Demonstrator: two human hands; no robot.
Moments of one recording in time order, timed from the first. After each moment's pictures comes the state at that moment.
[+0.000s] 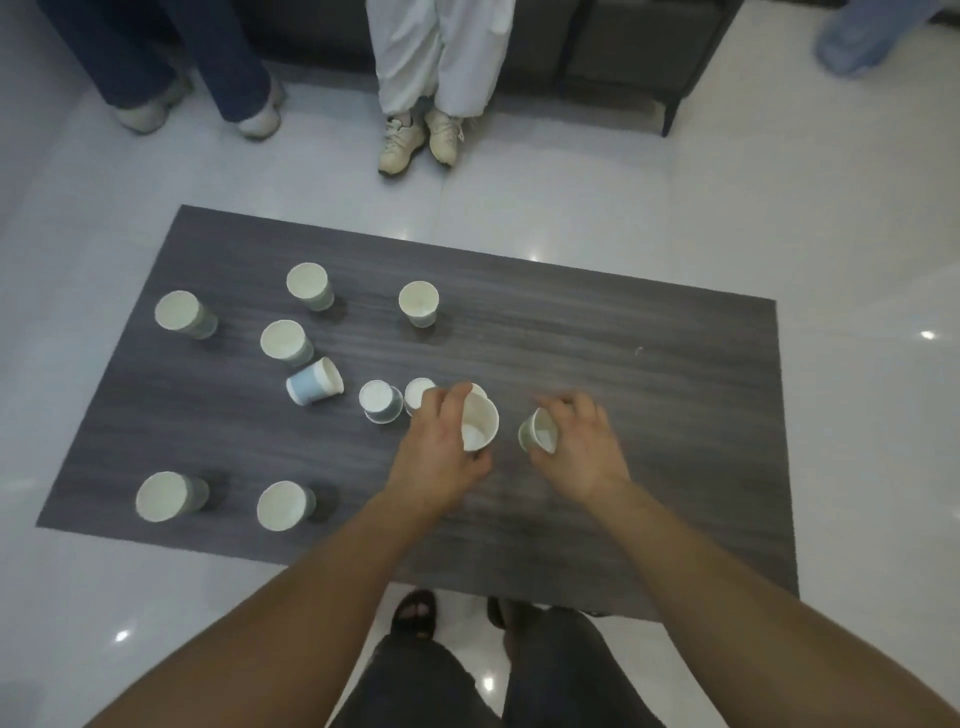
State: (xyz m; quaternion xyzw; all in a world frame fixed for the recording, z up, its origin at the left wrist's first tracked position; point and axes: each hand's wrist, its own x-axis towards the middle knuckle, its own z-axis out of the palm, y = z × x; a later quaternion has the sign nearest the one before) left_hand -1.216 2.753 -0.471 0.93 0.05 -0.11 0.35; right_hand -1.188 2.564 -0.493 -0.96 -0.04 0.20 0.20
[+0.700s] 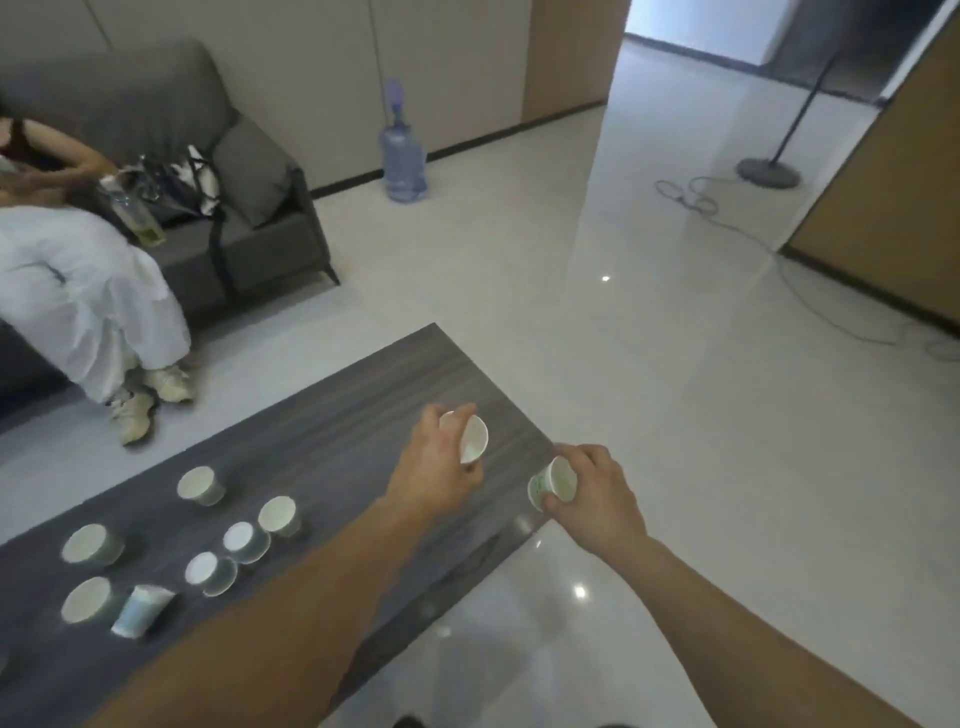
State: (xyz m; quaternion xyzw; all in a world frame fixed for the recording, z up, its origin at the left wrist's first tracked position) left_hand -1.383 2.558 -0.290 0.88 -0.37 -0.12 0.26; right_hand -1.546 2.413 -0.316 -0.89 0.35 -0.04 0.30
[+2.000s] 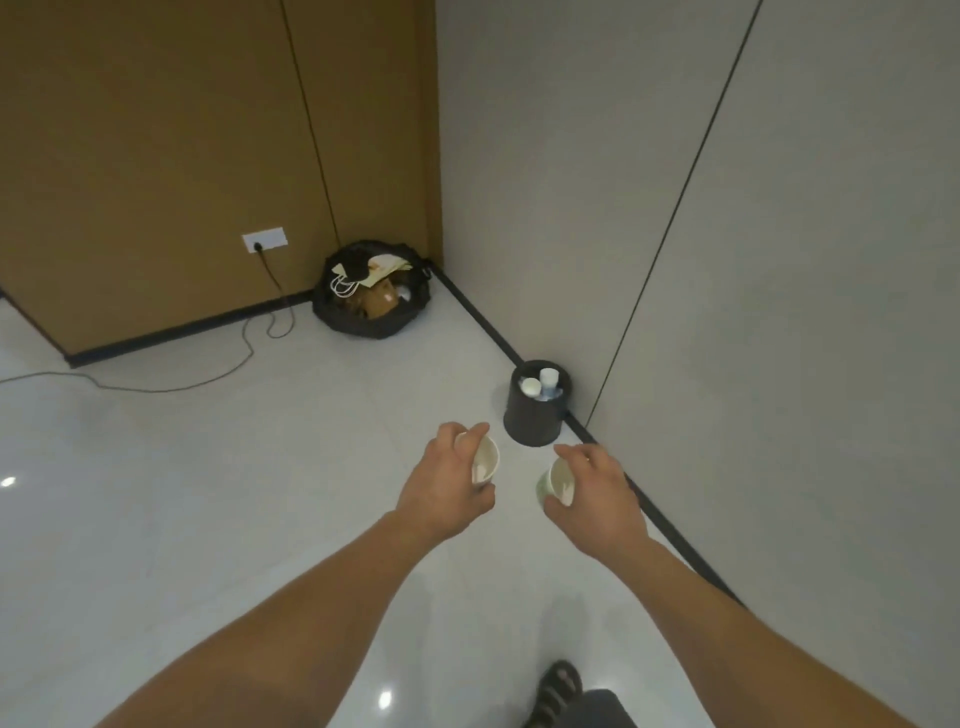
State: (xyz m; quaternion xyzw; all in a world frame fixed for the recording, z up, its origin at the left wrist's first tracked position) left_hand -2.059 1.819 -0.290 0.38 -0.89 -0.23 0.13; right_hand -2.224 1.948 -0.296 -0.48 0.85 -0.18 0.12
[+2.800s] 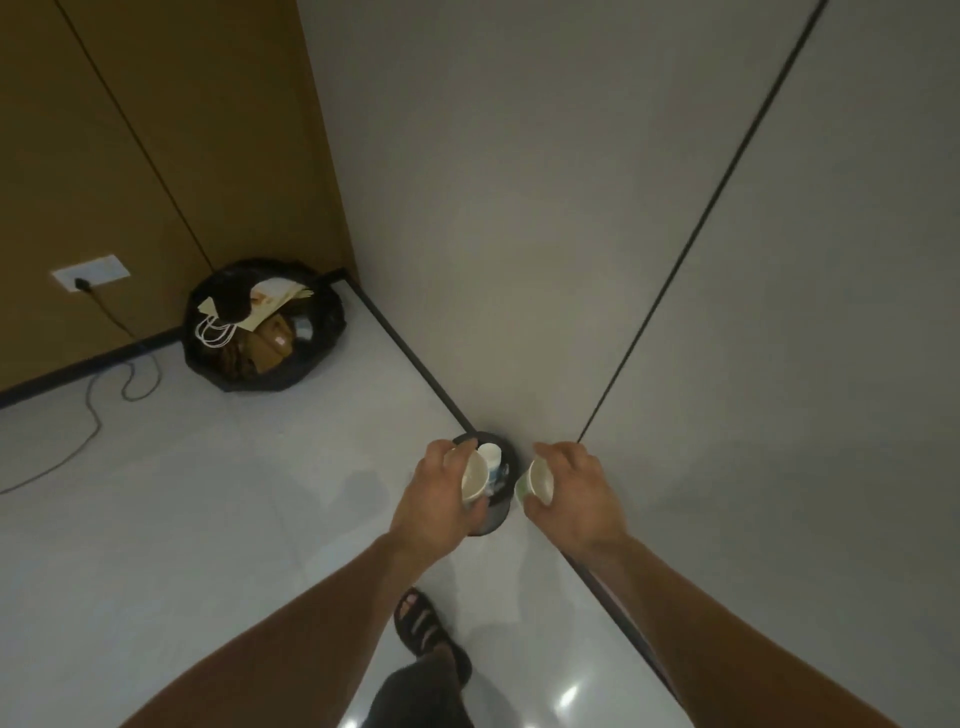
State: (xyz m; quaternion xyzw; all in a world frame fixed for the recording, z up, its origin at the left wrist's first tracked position) left_hand -2.445 1.532 -0.355 0.36 -0.88 -0.30 0.10; right_hand -2.594 1.656 -0.340 -0.44 0.87 -0.18 0.15
